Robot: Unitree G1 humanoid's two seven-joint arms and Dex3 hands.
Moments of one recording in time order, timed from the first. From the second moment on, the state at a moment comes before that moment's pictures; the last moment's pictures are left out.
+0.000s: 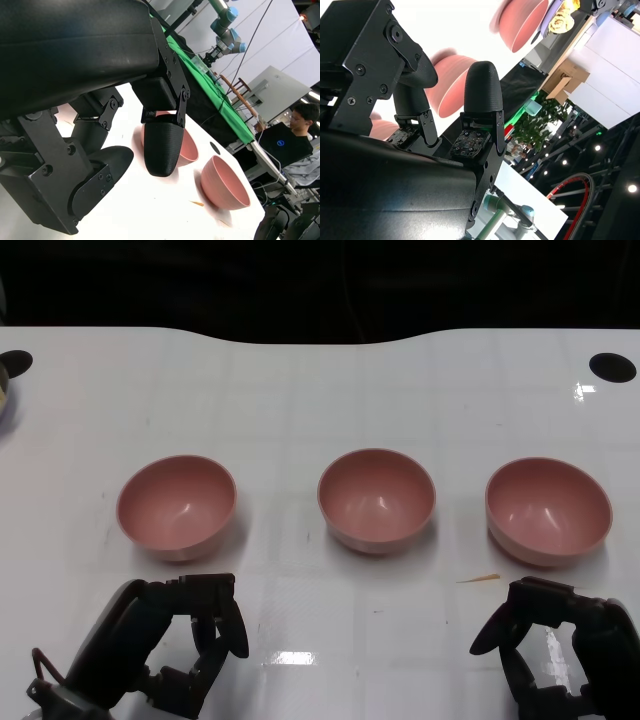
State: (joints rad) left arm -0.09 0.22 -0.08 0.61 0.23 -1.01 -0.06; right arm 0.05 -0.16 0.07 0.38 -0.42 -0.96 -0.25
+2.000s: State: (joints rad) left arm -0.33 0.32 -0.39 0.36 1.06 0.14 0.10; right arm 0.05 -0.15 0.09 0.35 -0.43 -0.91 -0.25
